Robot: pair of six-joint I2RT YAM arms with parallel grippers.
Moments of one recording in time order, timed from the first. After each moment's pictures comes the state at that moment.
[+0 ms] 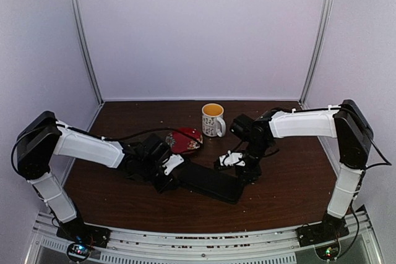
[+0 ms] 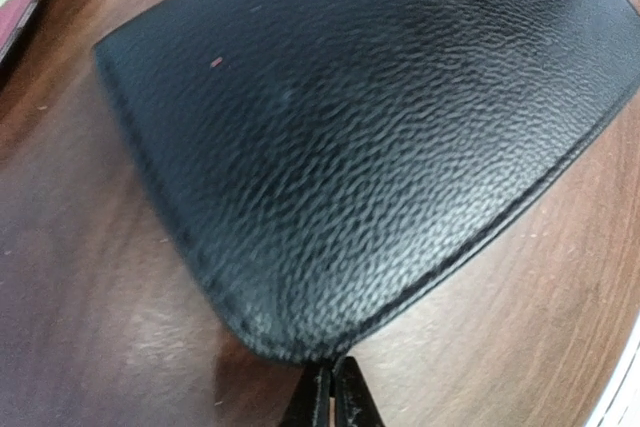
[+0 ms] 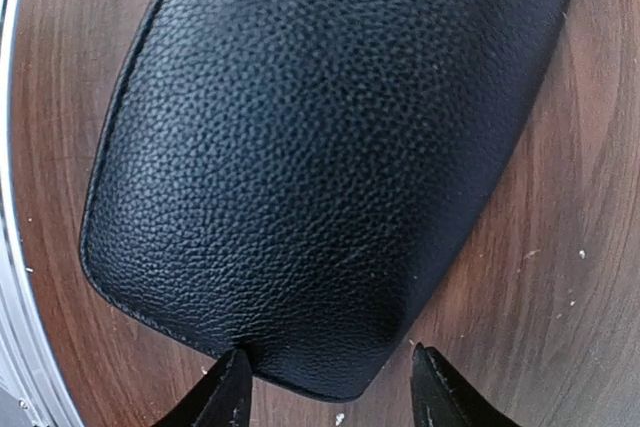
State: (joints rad) left arm -0.88 1.69 0.85 -0.22 0.22 0.02; right arm 0.74 1.84 1.27 -0.87 -0.27 -0.83
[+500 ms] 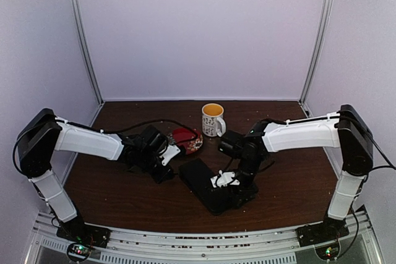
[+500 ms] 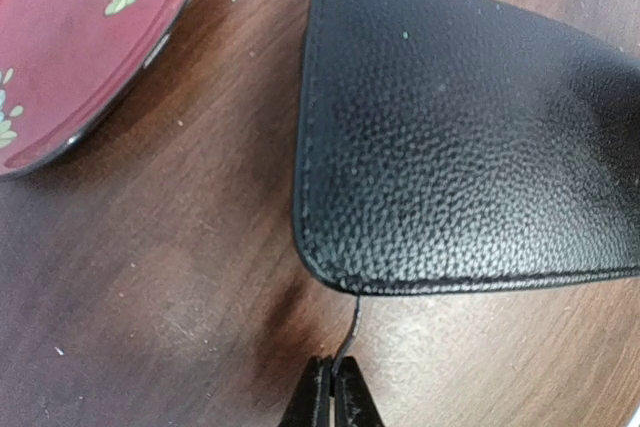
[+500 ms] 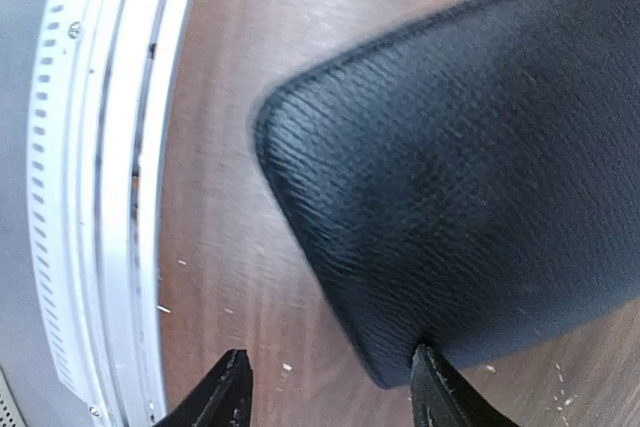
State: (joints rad) left arm -0.80 1.70 0.90 -0.25 0.15 0.06; right arm 0.91 1.82 1.24 -0.95 -0.39 -0.80
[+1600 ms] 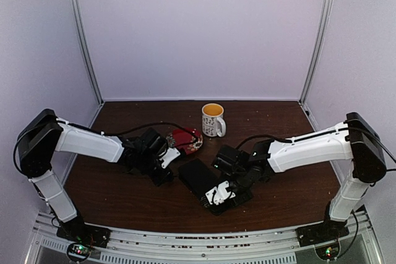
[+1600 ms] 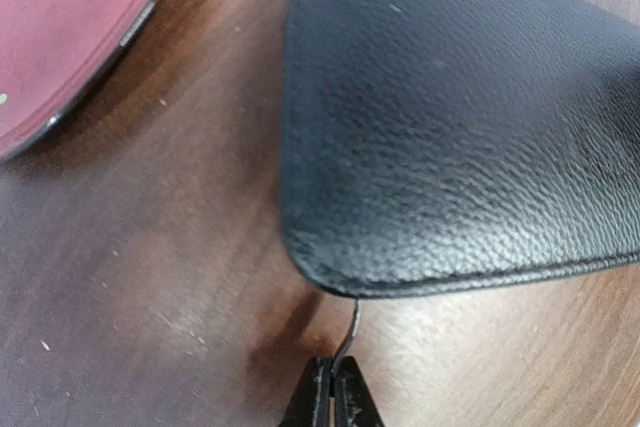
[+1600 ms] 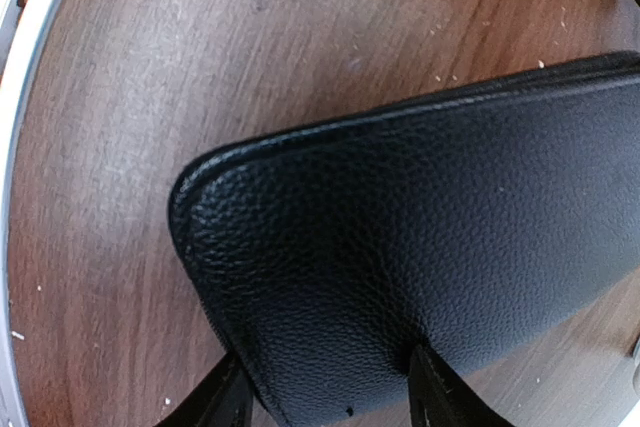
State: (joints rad) left arm -0.81 1.71 0.89 -0.24 0.15 0.08; right arm 1.10 1.72 1.08 -0.63 0.00 -0.90
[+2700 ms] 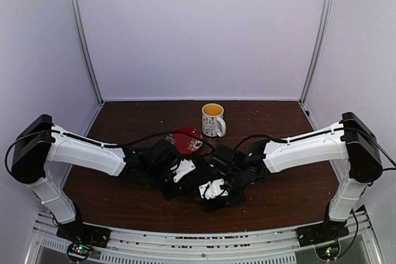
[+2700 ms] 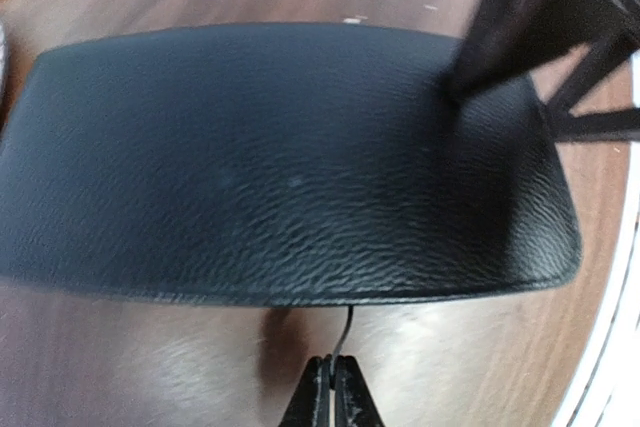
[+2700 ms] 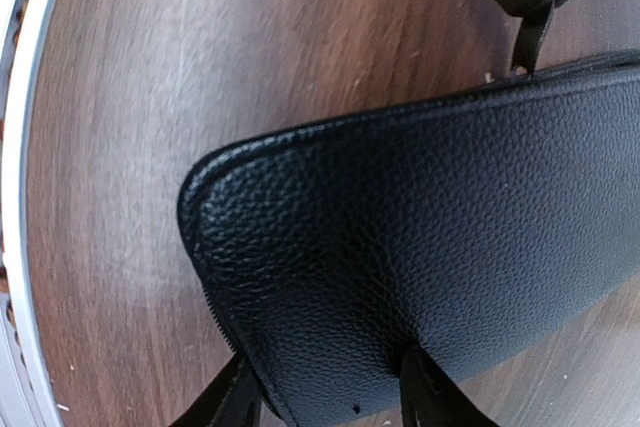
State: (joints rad) left arm -1.04 1.65 0.87 -0.19 0.16 0.03; right arm 1.11 1.76 1.11 -0.60 -0.03 -0.68
